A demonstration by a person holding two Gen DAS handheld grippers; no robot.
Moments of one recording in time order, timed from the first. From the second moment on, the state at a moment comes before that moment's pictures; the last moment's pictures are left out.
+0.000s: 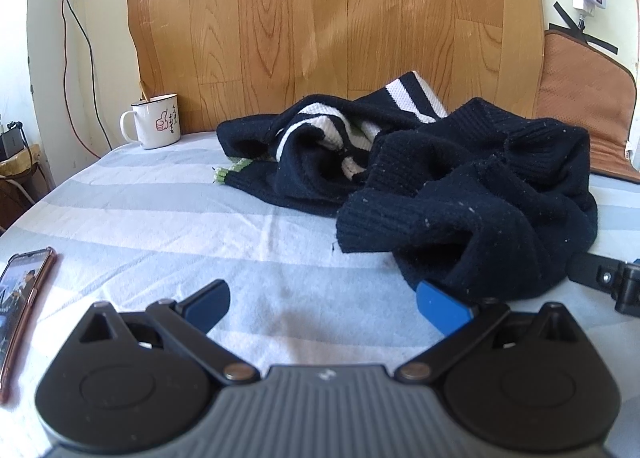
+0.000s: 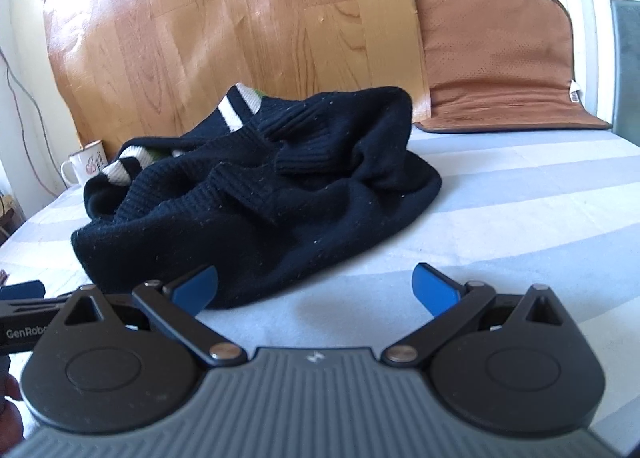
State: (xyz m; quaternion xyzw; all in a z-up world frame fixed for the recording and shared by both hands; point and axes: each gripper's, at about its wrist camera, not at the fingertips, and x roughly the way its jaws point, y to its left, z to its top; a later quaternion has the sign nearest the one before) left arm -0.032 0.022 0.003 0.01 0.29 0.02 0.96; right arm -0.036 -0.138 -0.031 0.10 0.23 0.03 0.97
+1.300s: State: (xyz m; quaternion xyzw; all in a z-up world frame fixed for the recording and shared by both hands) left arm -0.022 0.070 0.012 -0.05 0.23 0.03 0.97; right arm -0.011 -0.165 0.002 0.10 0.14 0.01 0.99
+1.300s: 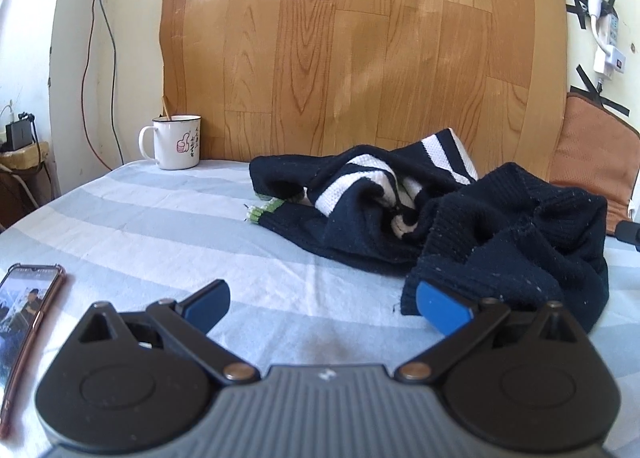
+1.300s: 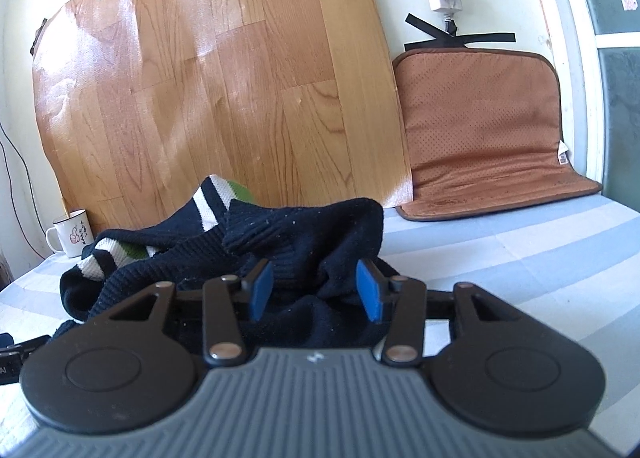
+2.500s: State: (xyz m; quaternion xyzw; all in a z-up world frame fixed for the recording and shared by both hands) left arm 0.000 0.102 0.031 -0.27 0.29 -0.21 0.90; right arm 0.097 -0.161 0.018 -0.06 0.20 0.08 0.98
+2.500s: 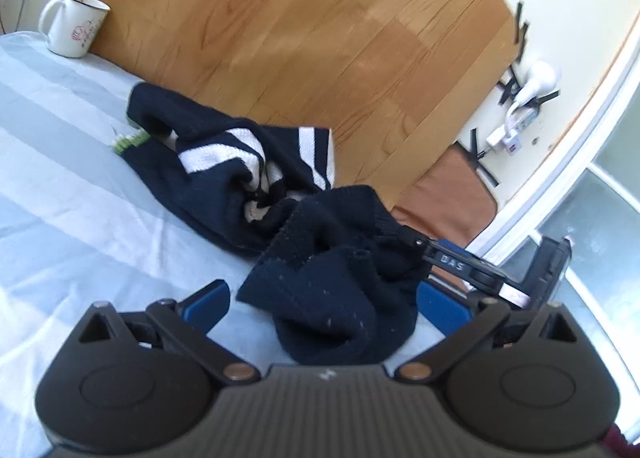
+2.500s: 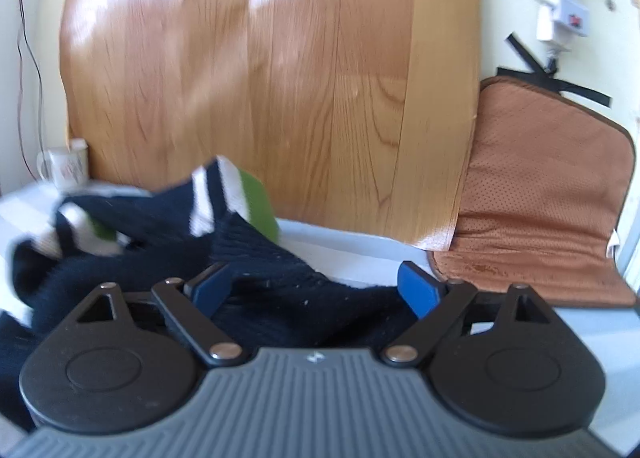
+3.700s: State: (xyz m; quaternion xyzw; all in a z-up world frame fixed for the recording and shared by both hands) left arm -0.062 0.193 0.063 -0.25 0.23 -0.13 0.93; right arm 0.119 -0.133 0.038 -0.03 0.26 0.26 0.93
